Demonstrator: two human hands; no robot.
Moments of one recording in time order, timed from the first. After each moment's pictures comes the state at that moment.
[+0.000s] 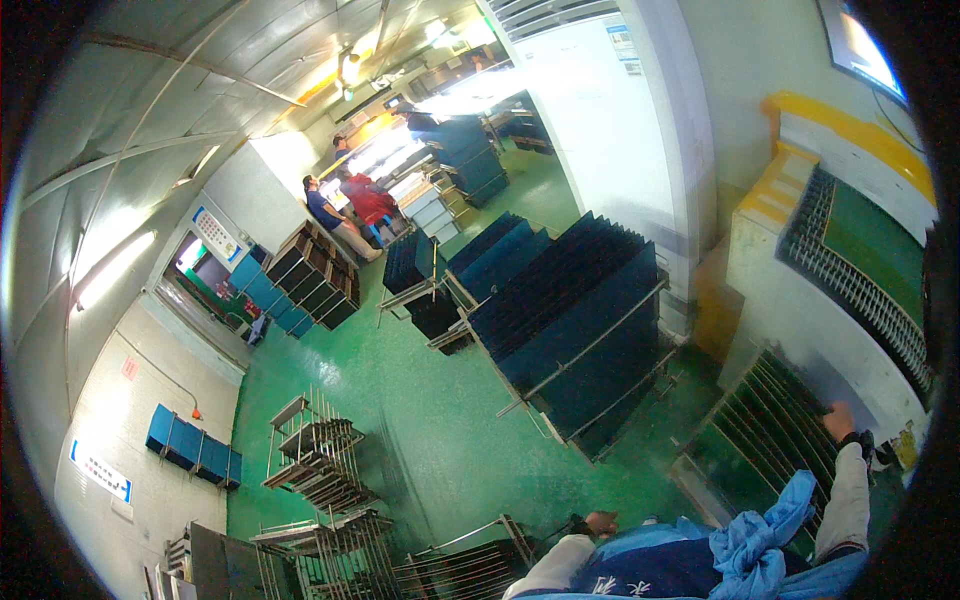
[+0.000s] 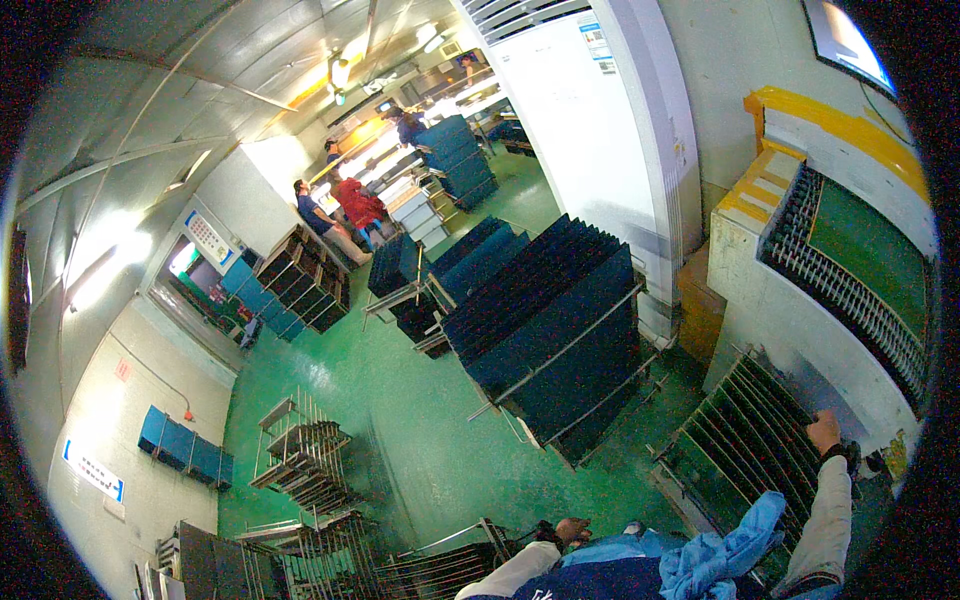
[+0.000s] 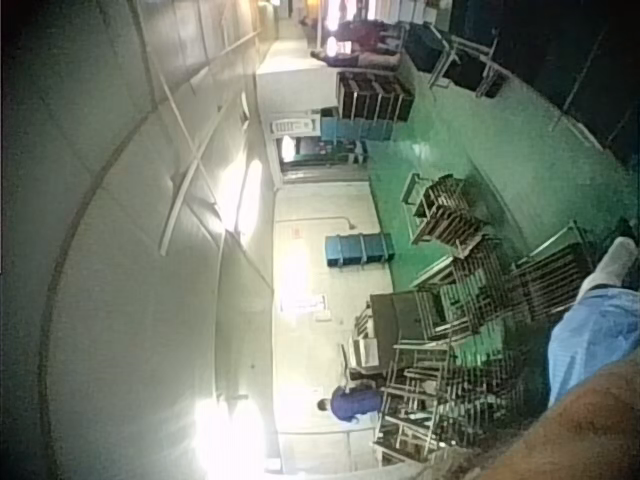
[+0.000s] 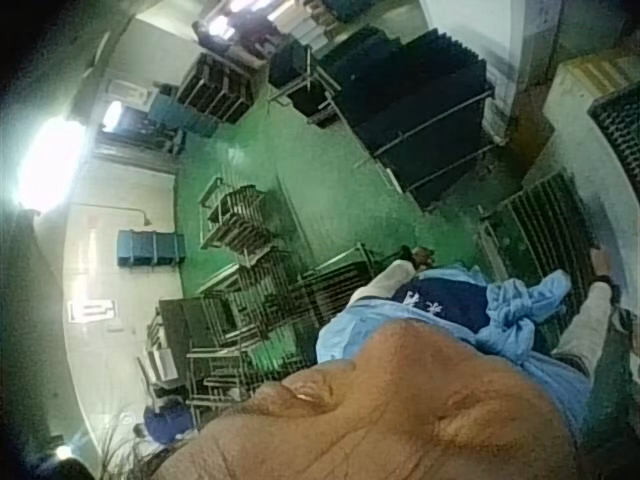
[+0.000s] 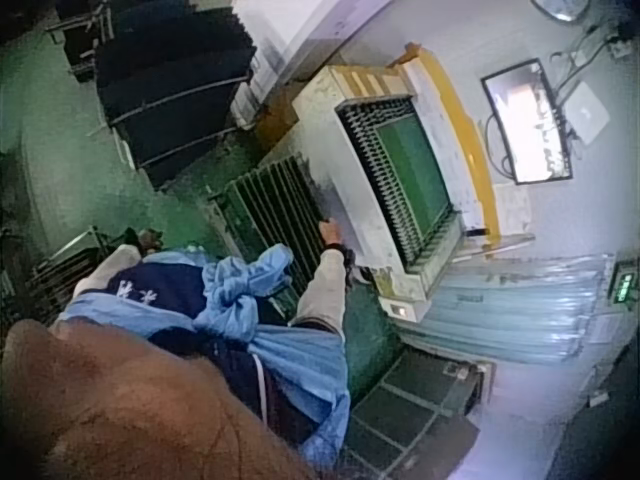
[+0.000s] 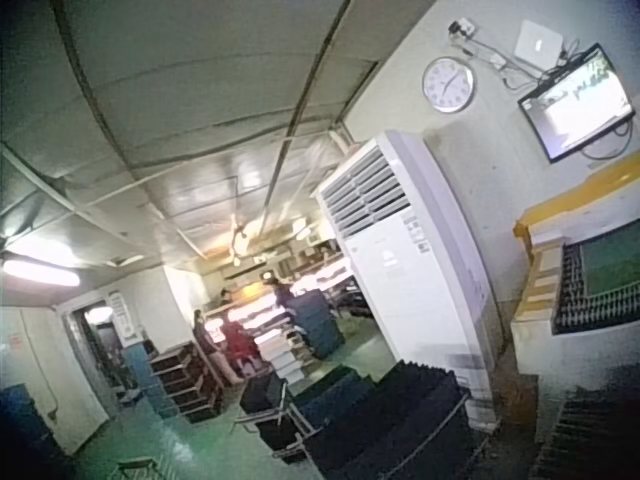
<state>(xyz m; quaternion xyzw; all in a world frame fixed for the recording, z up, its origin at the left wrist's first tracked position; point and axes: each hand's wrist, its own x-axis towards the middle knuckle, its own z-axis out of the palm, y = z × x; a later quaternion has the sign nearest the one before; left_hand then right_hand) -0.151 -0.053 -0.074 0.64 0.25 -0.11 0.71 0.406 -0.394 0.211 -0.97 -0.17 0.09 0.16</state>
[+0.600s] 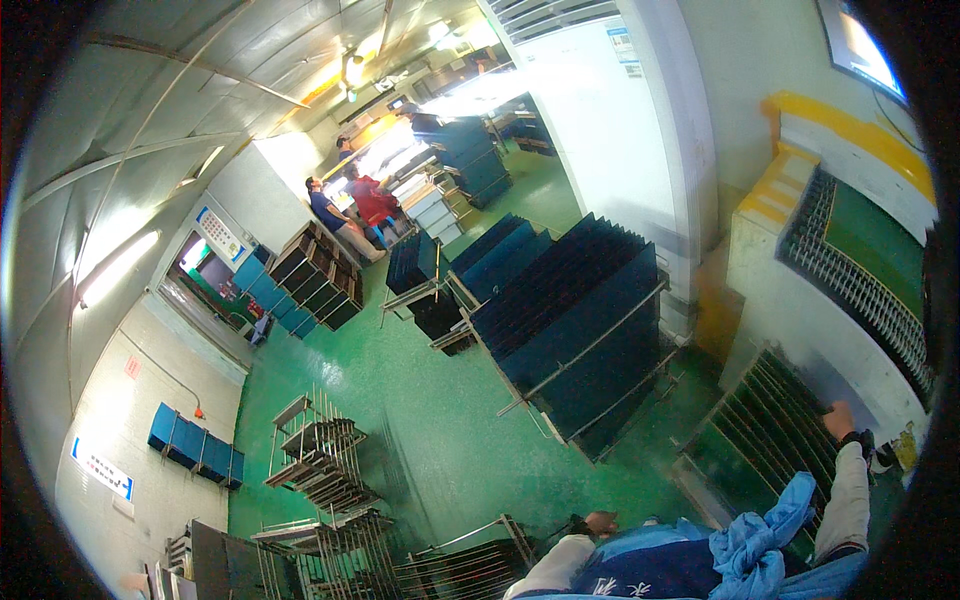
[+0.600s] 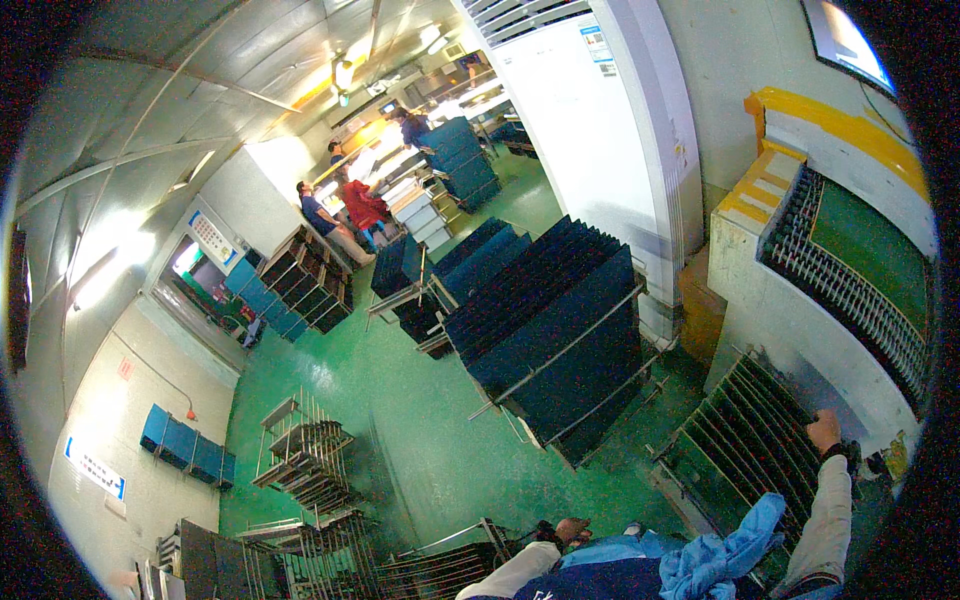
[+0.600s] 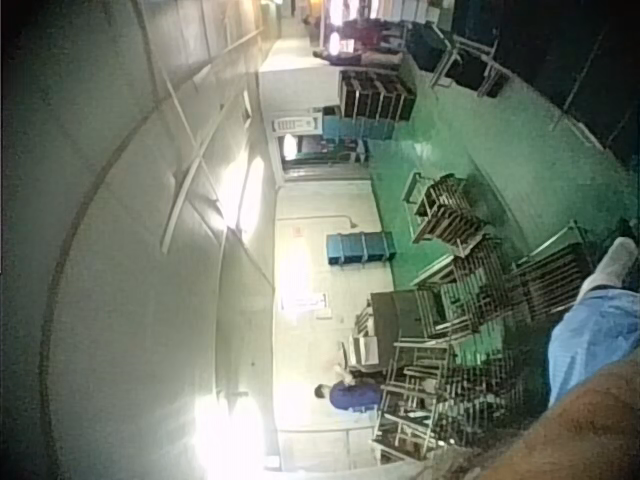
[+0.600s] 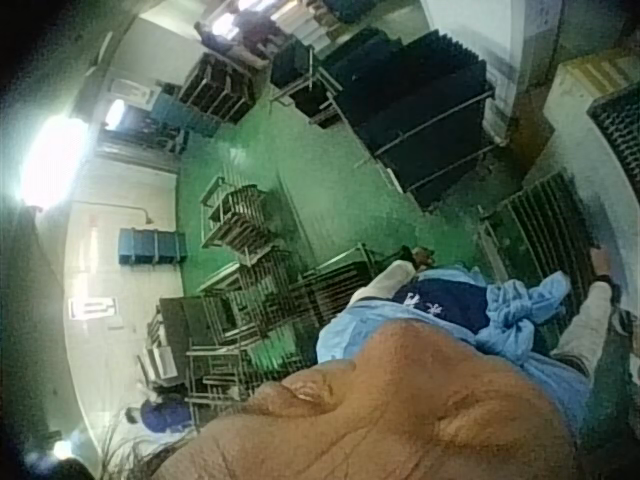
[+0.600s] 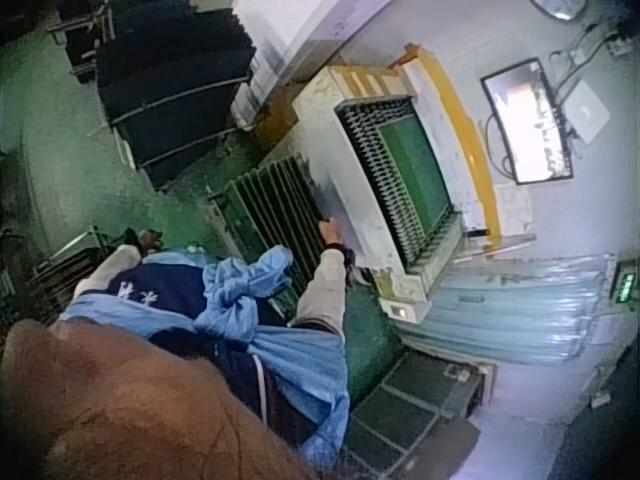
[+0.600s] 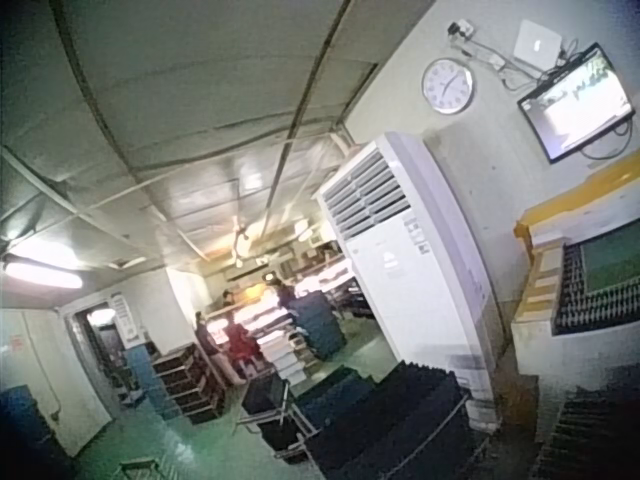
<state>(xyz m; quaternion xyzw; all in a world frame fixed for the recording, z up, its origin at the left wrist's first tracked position) -0.135 -0.058 -0.045 0.68 0.33 -0.17 0.63 0.410 -0.396 0.210 -0.97 -0.16 0.07 0.15</state>
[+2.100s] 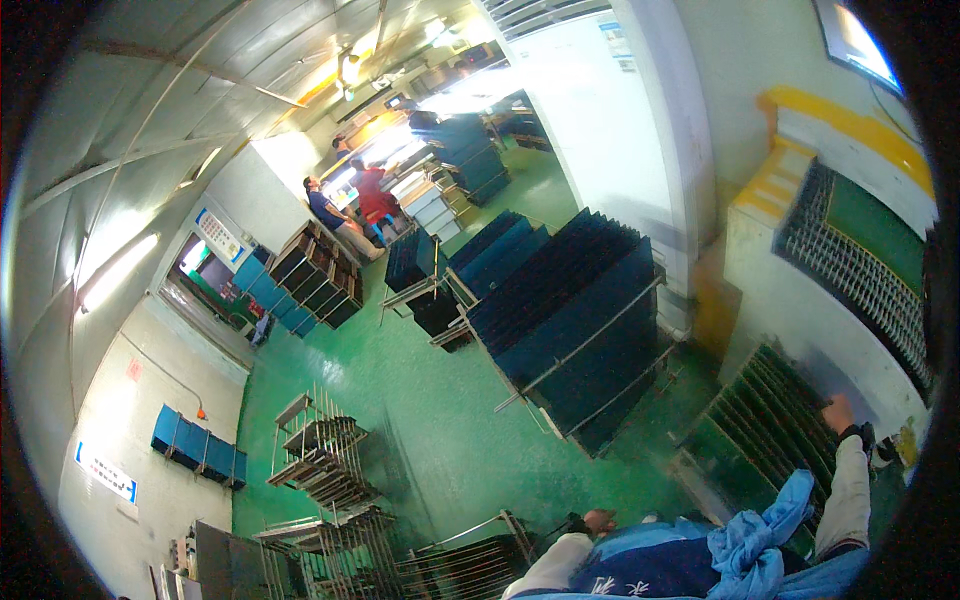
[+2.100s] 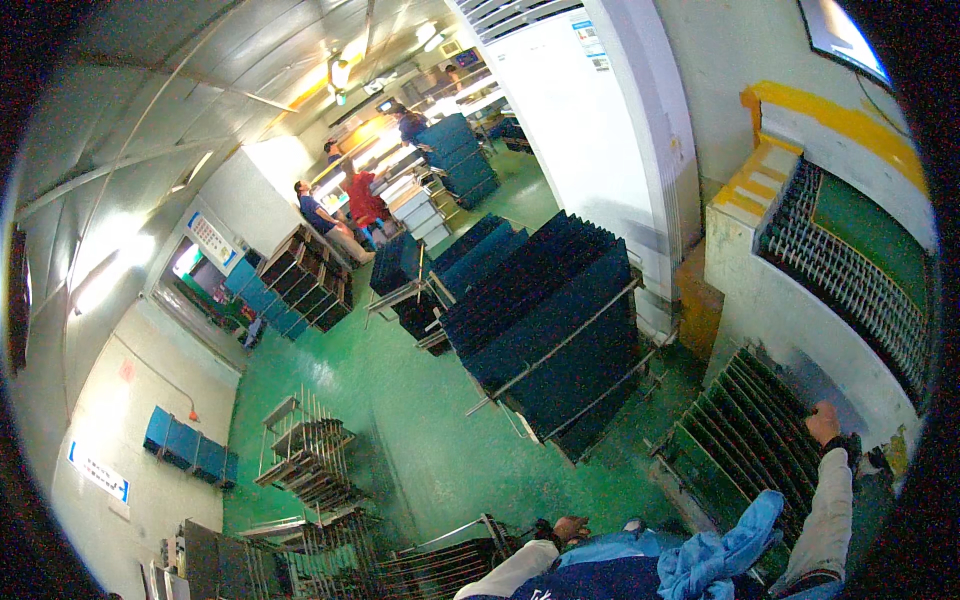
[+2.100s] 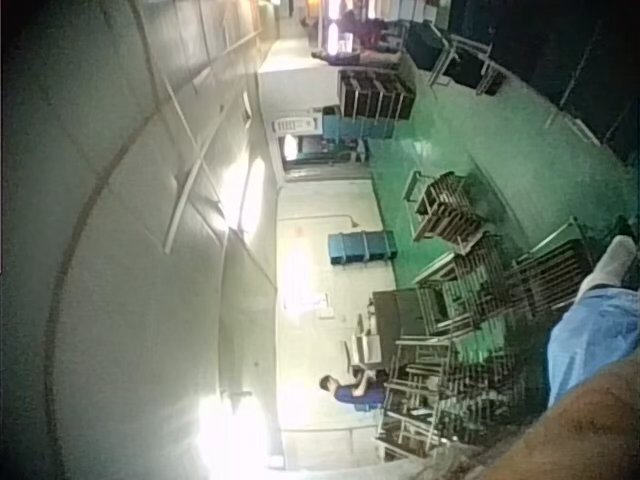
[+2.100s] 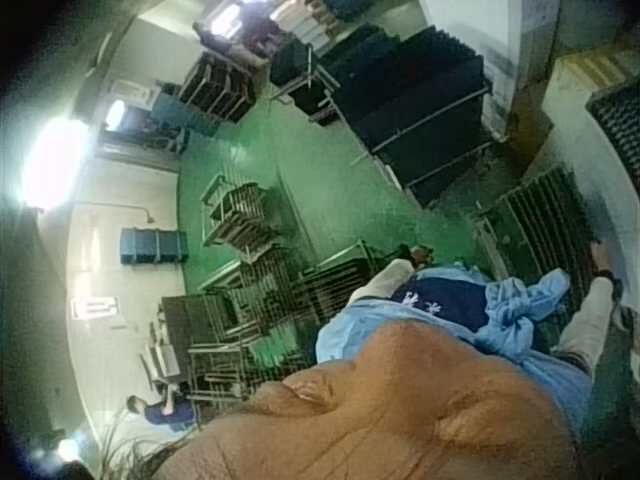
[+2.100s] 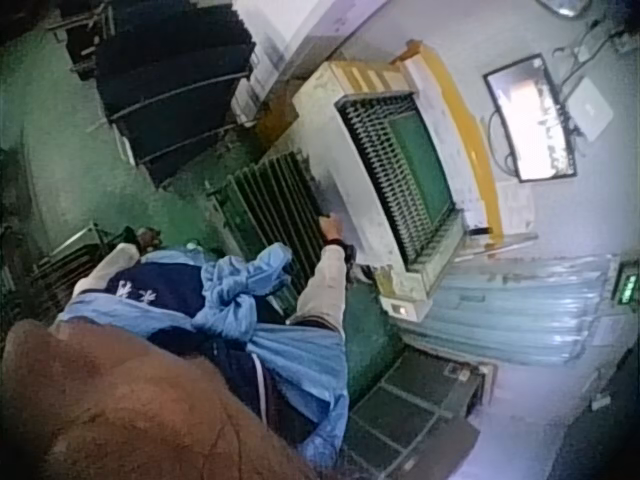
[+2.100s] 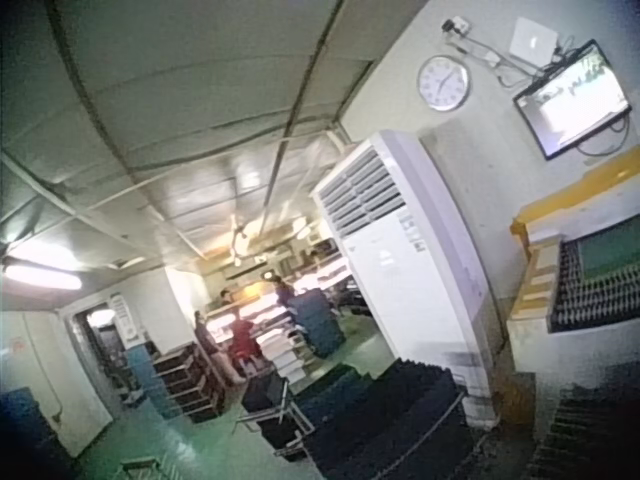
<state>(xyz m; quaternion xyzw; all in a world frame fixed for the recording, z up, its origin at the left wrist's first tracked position) -0.146 -0.057 -0.044 0.83 0.06 -0.05 0.55 0.422 -0.414 0.190 -0.96 -0.18 0.07 0.19</state>
